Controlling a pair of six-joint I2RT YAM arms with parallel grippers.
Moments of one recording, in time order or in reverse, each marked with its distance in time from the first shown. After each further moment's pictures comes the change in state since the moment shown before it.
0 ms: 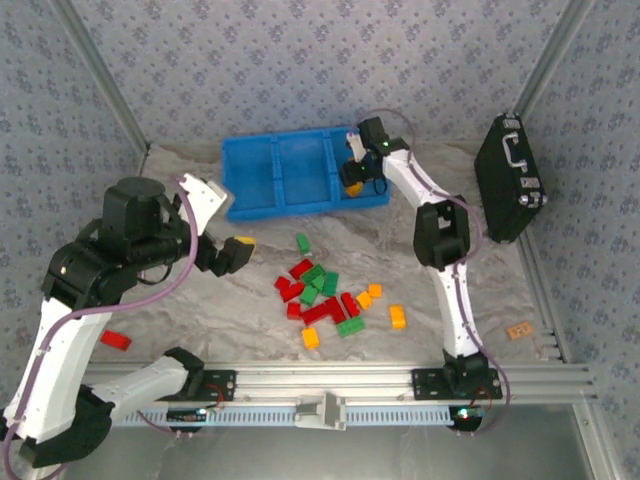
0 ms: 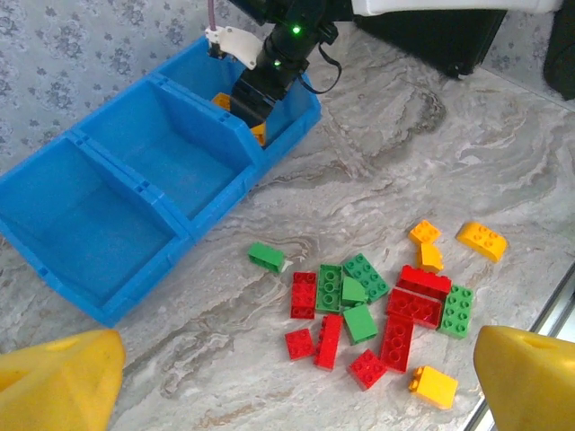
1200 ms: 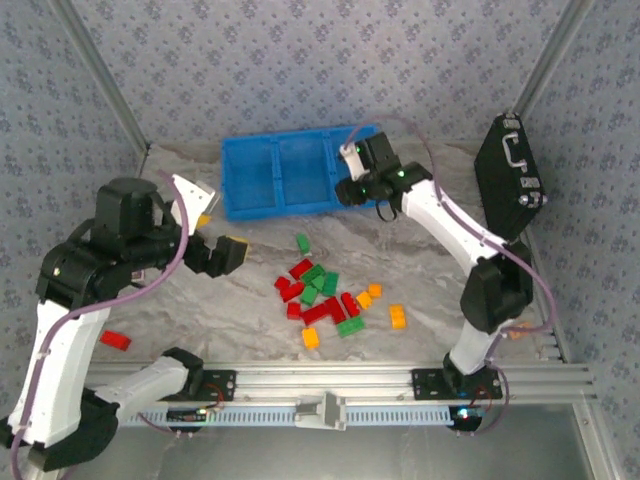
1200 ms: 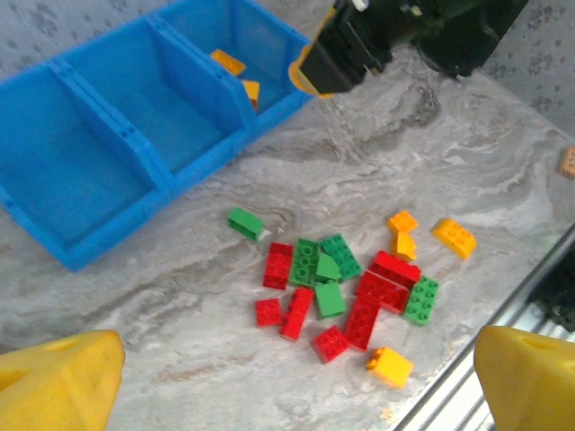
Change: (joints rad) left arm 0.095 -0.007 0.038 -0.093 0.061 -0.082; right arm 0.161 -0.598 -0.500 0.111 0.056 0.037
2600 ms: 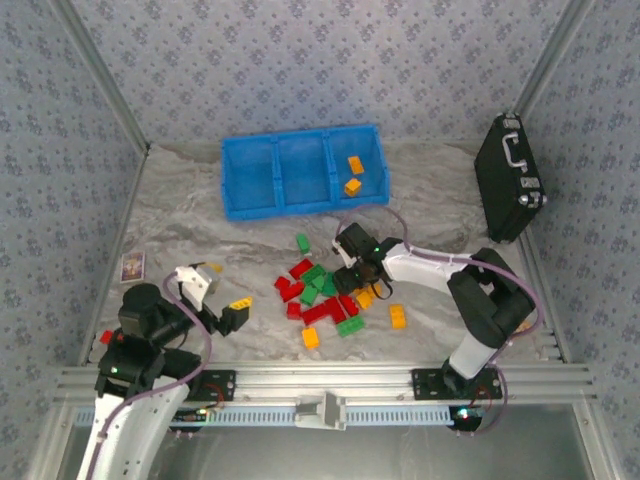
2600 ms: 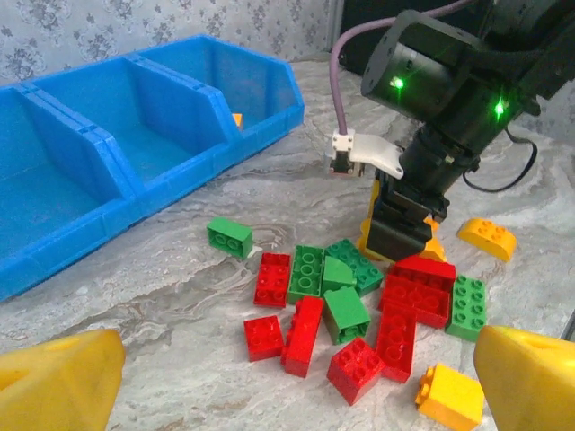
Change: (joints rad) left arm 0.191 -0.758 -1.075 0.590 0.263 0.013; right arm 0.237 -0.117 -0.724 0.222 0.024 0.190
